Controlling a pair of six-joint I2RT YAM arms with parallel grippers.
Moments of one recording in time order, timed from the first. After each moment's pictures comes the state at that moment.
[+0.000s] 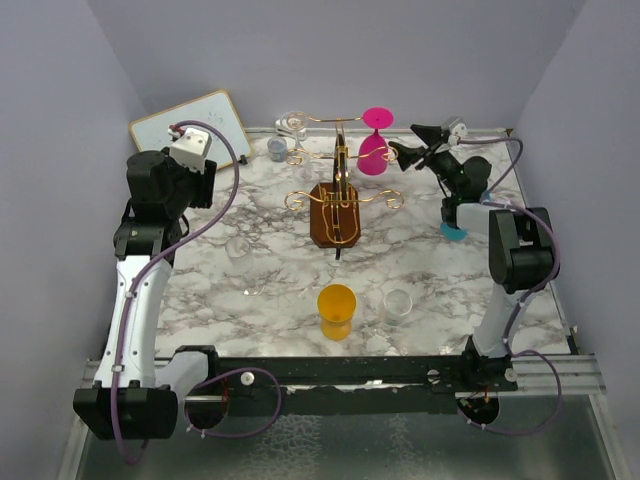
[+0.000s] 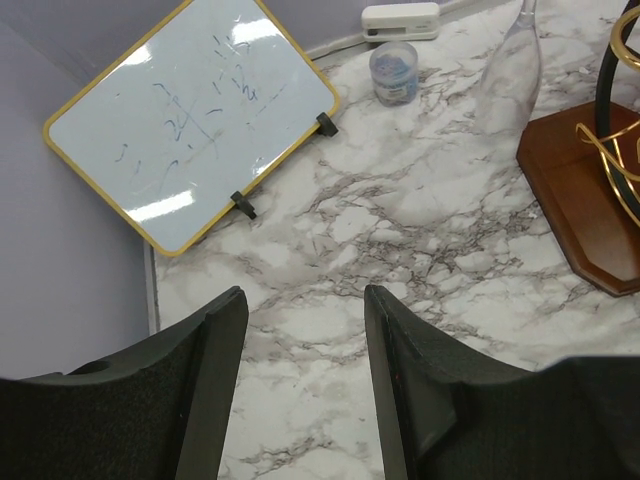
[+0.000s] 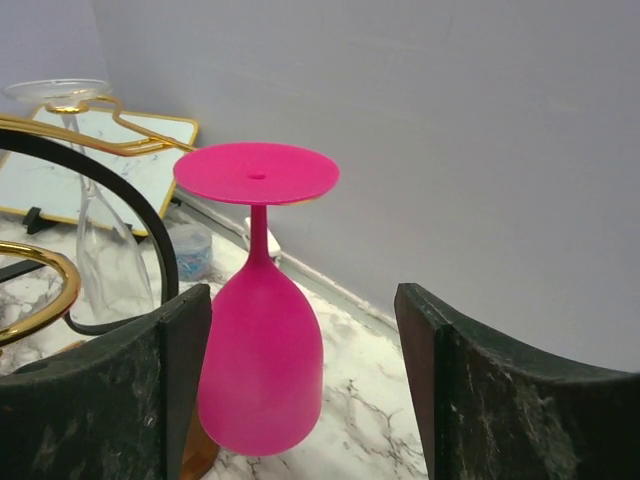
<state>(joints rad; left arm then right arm) 0.01 1.05 1.17 -0.46 0.17 0.26 0.08 1.94 1.07 1.28 -0.64 0.13</state>
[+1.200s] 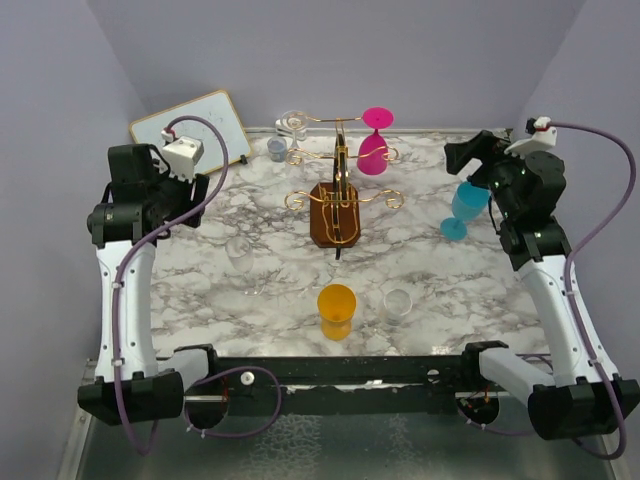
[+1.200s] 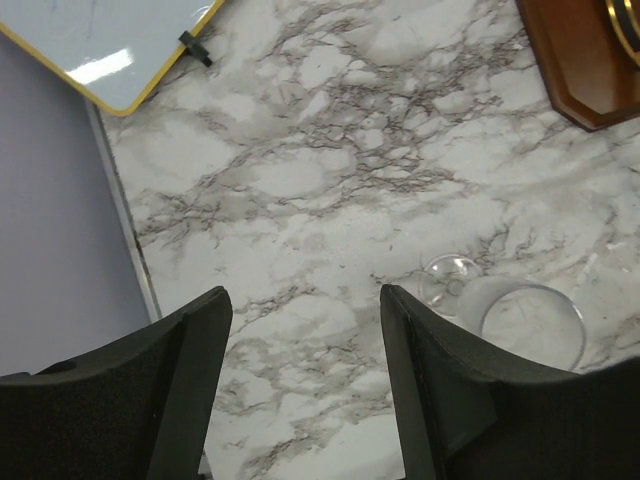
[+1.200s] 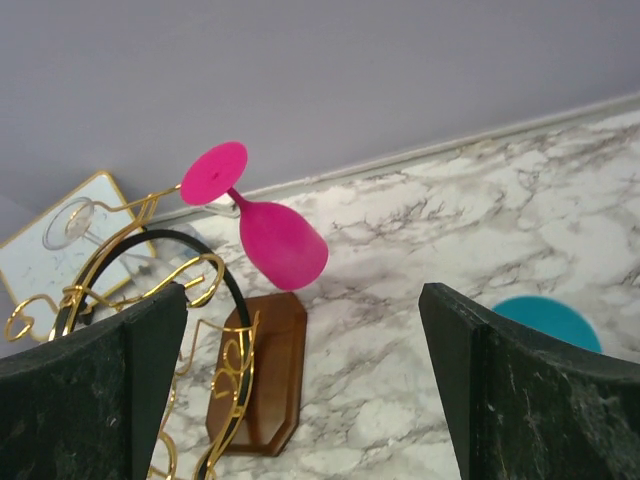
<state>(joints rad) 0.11 1.10 1.40 -0.98 0.21 0.35 0.07 1.06 1.09 -0.07 -0.04 0.38</state>
